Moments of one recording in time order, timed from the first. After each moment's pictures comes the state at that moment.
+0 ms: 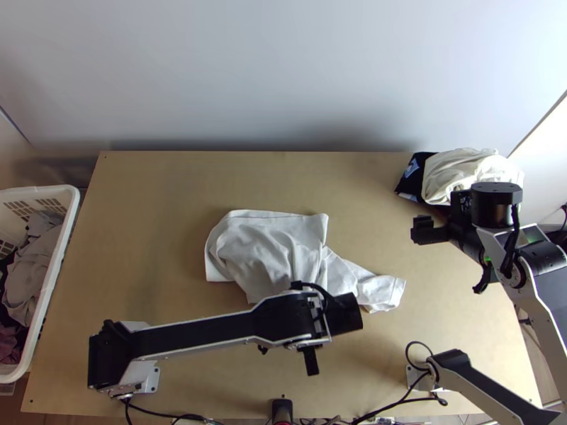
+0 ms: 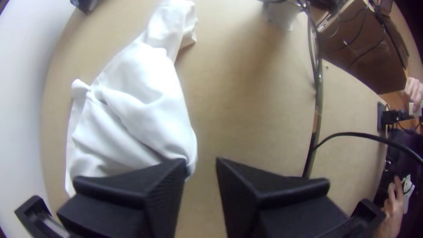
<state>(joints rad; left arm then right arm) -1.33 1.87 1.82 -1.21 -0.12 0.05 0.27 1.04 1.26 -0.96 0.22 0.02</state>
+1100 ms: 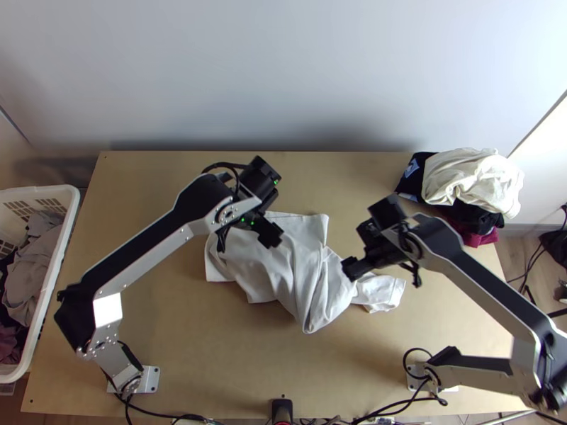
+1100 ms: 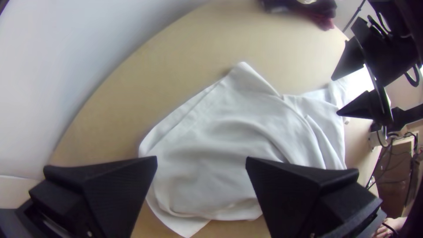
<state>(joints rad) -0.74 1.80 1.88 -1.15 -0.16 0.00 0.53 1.39 1.11 -0.94 -0.17 0.04</state>
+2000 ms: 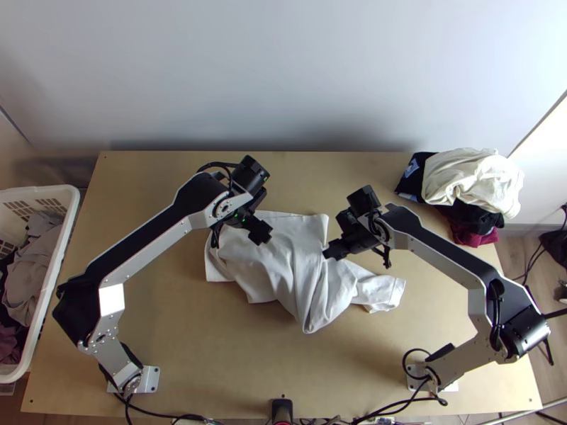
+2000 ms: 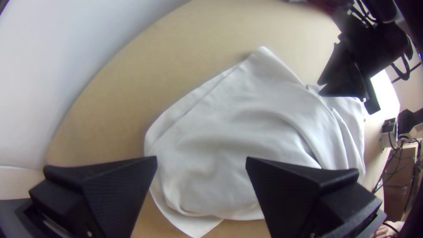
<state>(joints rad) -0.67 1.80 1.78 -1.09 -0.15 0.02 0.50 1.66 1.15 -0.68 -0.29 0.06</state>
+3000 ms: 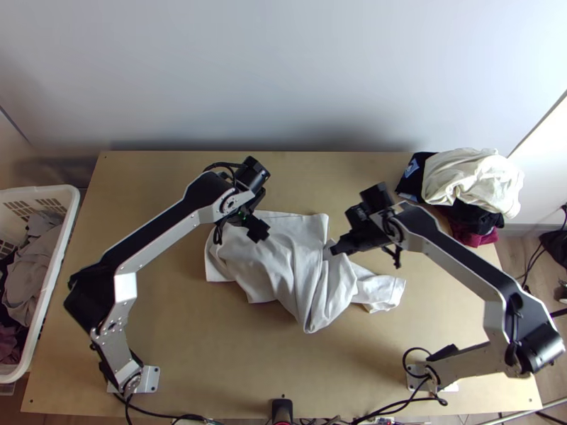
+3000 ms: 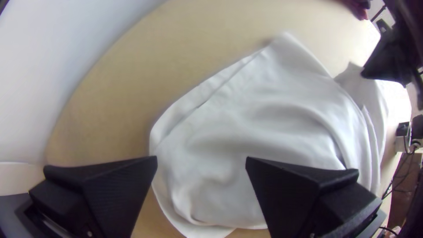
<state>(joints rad) -0.63 1.88 1.76 -1.06 -0.18 0.04 0.45 1.55 1.13 -0.70 -0.33 0.07</state>
